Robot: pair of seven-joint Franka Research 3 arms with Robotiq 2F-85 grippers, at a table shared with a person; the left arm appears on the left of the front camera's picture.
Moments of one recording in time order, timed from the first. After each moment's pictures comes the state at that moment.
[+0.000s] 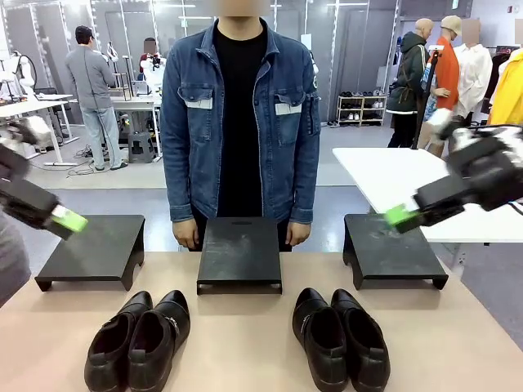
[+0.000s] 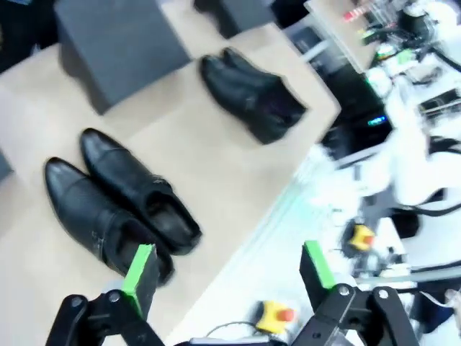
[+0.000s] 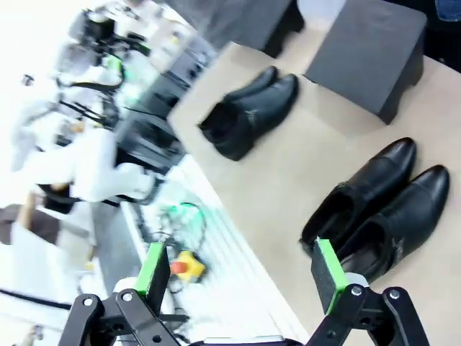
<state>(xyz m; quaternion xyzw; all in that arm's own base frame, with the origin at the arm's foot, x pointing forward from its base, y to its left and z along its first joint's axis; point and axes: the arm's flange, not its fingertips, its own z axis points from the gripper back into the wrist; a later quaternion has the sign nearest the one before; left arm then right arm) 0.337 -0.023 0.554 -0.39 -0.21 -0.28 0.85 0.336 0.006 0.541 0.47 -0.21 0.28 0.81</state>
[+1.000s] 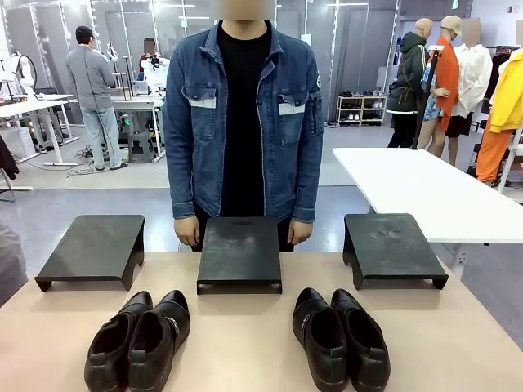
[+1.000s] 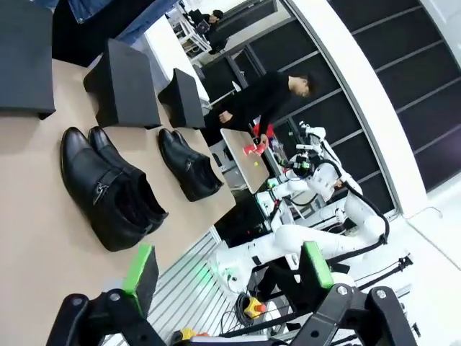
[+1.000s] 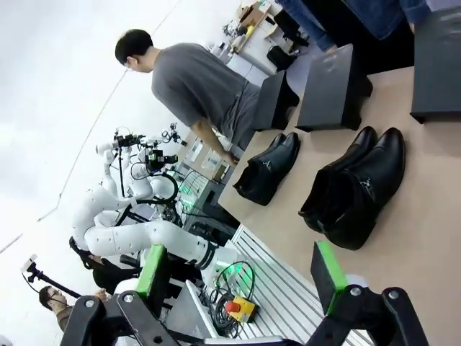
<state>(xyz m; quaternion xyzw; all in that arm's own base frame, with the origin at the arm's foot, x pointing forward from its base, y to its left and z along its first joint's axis) 0.226 0.228 0.479 -0.59 -0.30 -0.07 0.75 0.221 -0.213 0.483 0.59 -0.31 0.08 0.74</state>
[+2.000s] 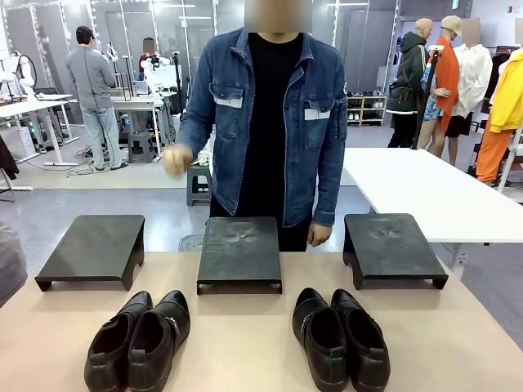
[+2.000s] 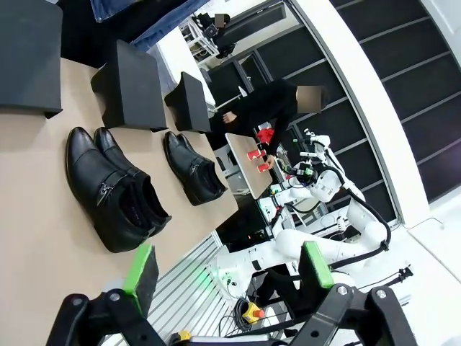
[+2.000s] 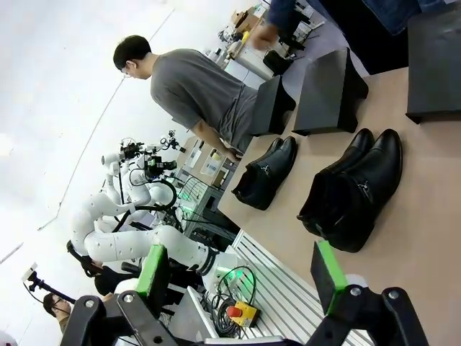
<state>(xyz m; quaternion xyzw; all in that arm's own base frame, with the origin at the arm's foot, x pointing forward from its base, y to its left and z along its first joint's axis) 0.230 0.226 0.481 -0.59 -0.30 -0.05 0.75 0.224 -0.212 0.482 0.59 -0.31 0.07 0.75</state>
